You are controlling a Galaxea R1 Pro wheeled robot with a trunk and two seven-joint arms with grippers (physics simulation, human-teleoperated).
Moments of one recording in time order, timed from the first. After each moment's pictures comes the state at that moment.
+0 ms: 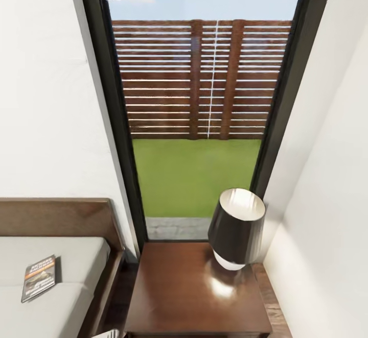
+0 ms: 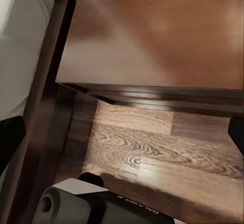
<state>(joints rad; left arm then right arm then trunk) -0.28 0.00 0.57 -0.20 -0.18 -0.36 -0.35 -0.40 -0.19 -0.15 0.07 -0.09 -0.38 0.85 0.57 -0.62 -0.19</state>
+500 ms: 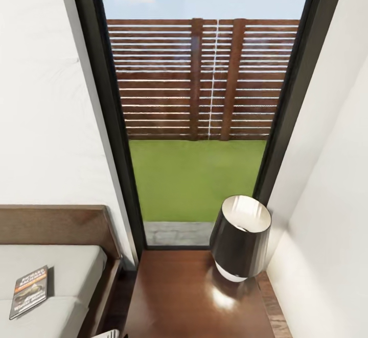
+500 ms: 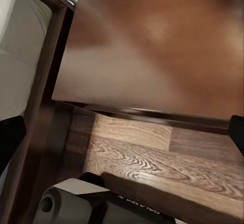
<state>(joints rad) -0.28 0.00 0.57 -0.20 -0.18 -0.36 -0.35 -0.40 -0.19 -0.15 0.07 -0.09 -0.38 0.85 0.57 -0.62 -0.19</state>
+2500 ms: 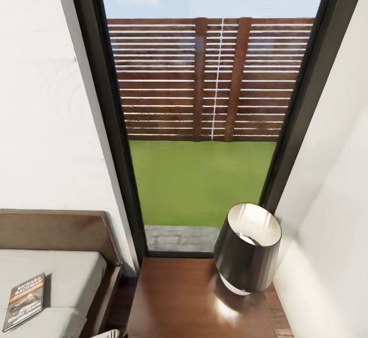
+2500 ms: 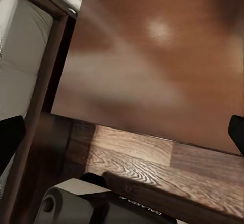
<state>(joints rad) -0.28 0.00 0.57 -0.21 -0.18 -0.36 -0.35 -0.40 -0.18 -0.15 0.07 -0.09 -0.38 0.85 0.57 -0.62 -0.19</state>
